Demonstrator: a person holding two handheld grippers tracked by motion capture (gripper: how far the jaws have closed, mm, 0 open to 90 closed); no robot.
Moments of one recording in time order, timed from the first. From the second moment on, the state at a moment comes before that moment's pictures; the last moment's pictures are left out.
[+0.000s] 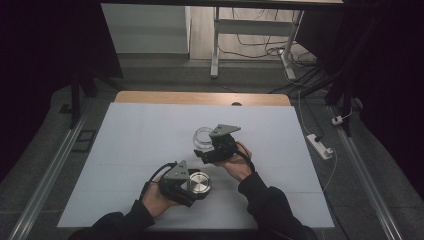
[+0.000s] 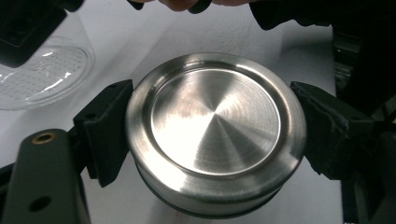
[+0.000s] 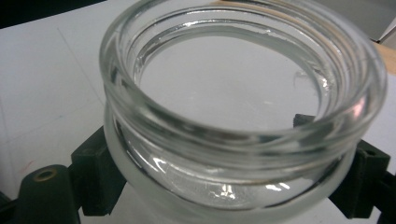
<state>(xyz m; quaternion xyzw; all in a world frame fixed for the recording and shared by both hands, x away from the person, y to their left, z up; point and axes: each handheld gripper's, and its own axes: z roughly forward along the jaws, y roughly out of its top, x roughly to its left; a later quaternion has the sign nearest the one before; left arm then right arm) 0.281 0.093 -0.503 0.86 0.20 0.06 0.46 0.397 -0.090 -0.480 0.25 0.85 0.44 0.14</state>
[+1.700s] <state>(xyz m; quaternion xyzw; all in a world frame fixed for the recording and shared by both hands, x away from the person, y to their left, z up) 0.311 0.073 -0.541 0.89 0.23 0.11 0.38 0.437 -0.074 -0.515 0.28 0.85 0.41 0.16</state>
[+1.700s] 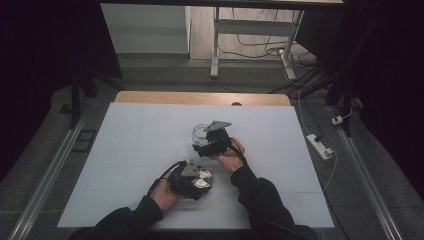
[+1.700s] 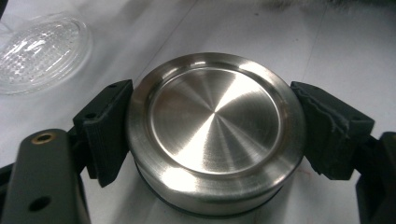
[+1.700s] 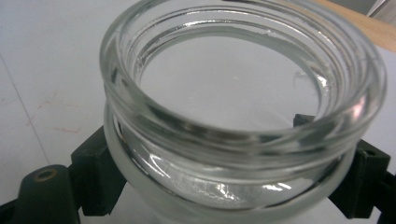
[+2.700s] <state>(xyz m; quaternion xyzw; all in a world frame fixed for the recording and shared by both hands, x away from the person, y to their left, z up) 0.316 0.077 -0.539 0.89 0.25 0.09 0.37 0.438 -0.077 -0.513 0.27 0.86 0.41 0.14</state>
